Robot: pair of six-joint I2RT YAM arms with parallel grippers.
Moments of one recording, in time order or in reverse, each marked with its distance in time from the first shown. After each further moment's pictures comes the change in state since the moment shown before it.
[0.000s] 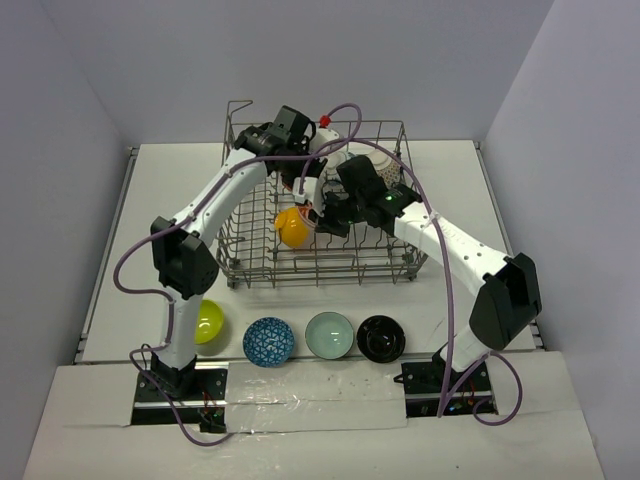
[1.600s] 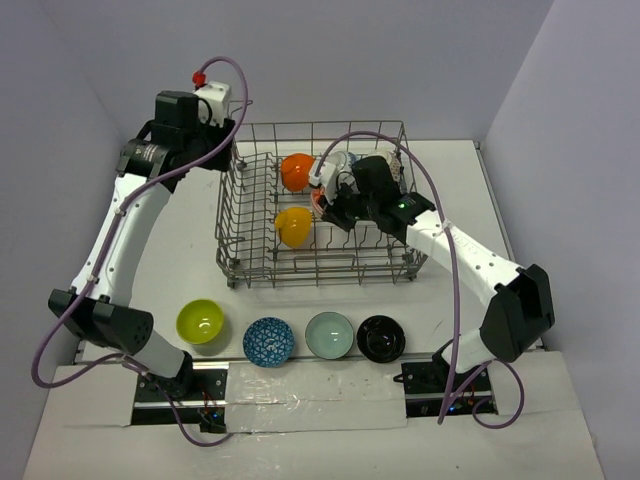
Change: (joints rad) left arm 0.270 -0.553 -0.356 0.172 -0.306 -0.154; right arm -0.037 -0.089 -0.110 0.192 0.103 0.219
